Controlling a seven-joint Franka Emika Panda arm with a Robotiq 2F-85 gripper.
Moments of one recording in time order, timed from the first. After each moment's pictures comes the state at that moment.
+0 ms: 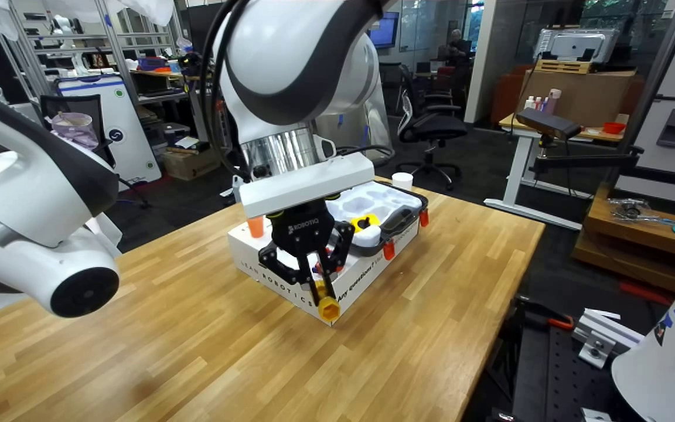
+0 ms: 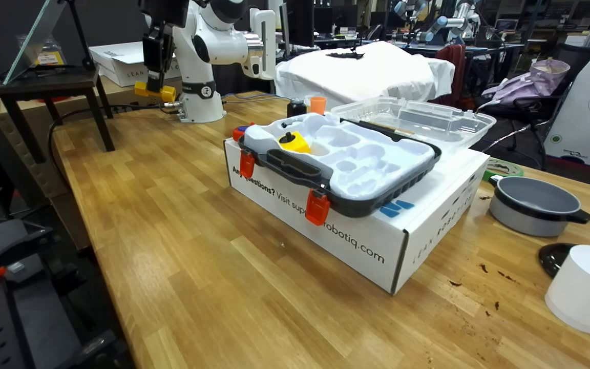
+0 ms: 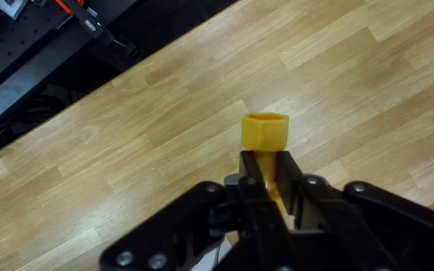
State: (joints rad) arm 0.20 0.20 0.14 -2.09 0.20 2.02 0.86
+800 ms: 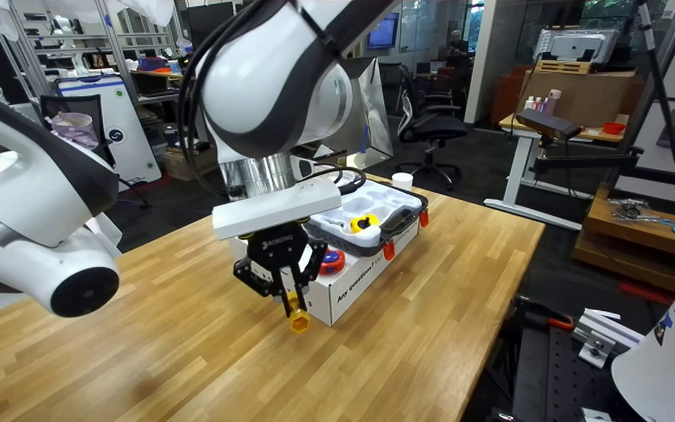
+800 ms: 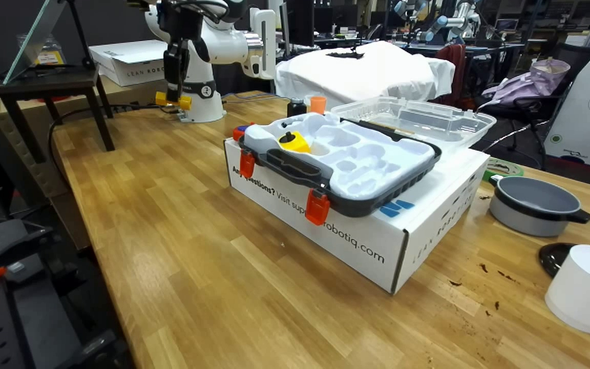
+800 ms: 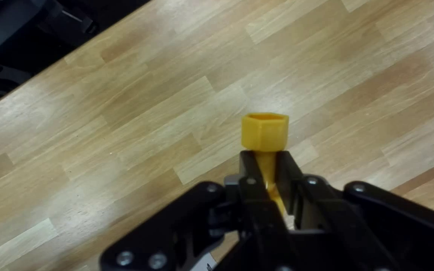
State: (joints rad) arm 0.21 0.33 0.14 -1.99 0.19 2.10 0.88
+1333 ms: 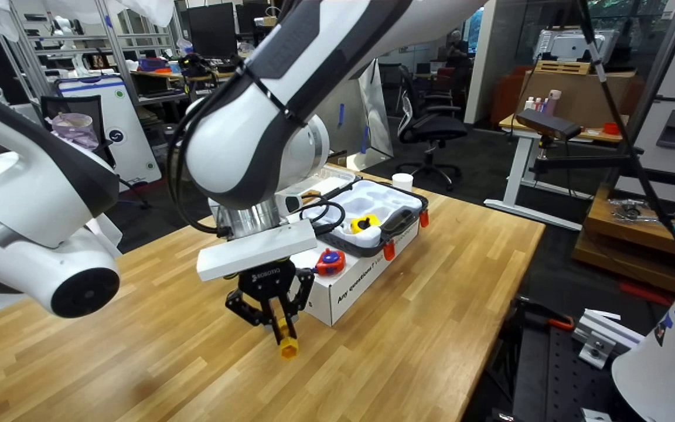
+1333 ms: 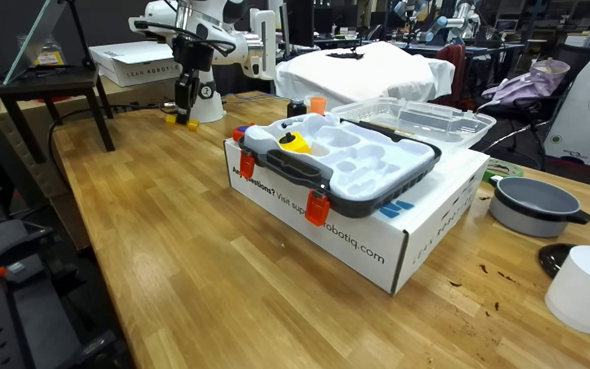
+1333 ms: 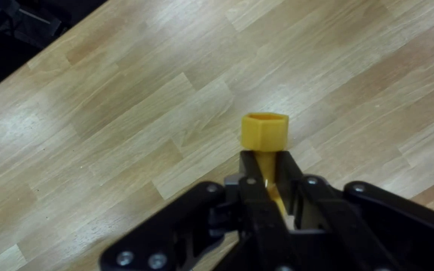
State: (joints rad) arm 0.23 0.50 0.13 -1.89 0.19 2.12 0.93
